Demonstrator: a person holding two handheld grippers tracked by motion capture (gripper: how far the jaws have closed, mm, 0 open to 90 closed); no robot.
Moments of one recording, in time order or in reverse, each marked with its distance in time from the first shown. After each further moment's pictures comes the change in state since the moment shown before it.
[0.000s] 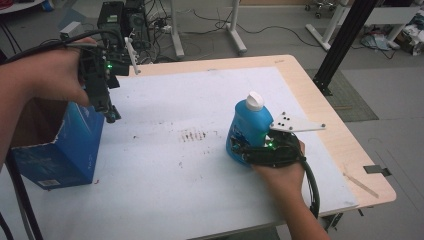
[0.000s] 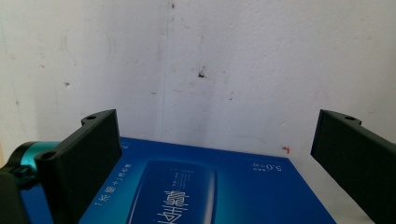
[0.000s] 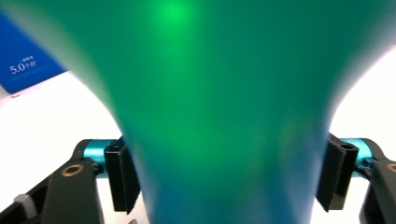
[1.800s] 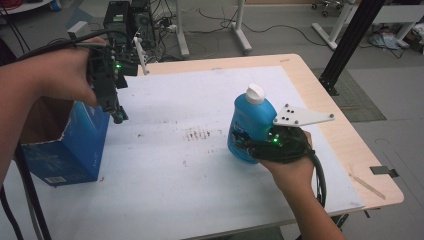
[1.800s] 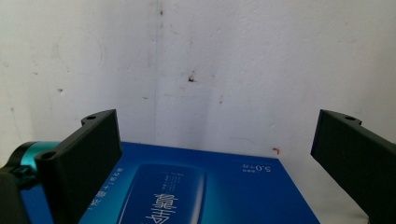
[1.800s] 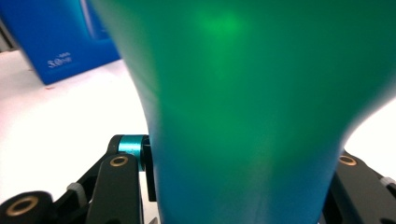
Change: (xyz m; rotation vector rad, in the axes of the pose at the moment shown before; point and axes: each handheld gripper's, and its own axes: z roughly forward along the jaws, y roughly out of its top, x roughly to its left) left arm -0.011 0.008 -0.005 0.010 -0.010 0.023; right arm 0.009 0.029 -0.008 0.016 0.086 -0.104
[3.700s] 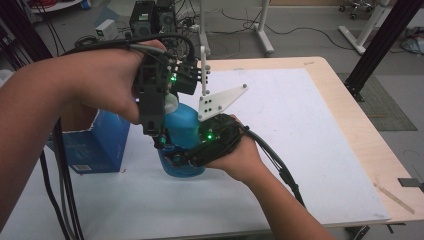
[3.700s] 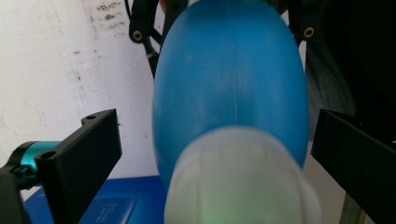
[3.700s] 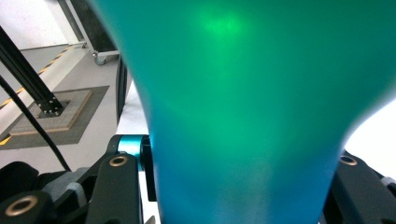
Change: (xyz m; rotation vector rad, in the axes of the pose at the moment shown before) left arm -0.089 0.051 -0.033 0.010 -0.076 0.164; right arm 0.083 0.067 0.122 0.083 0.714 -0.175
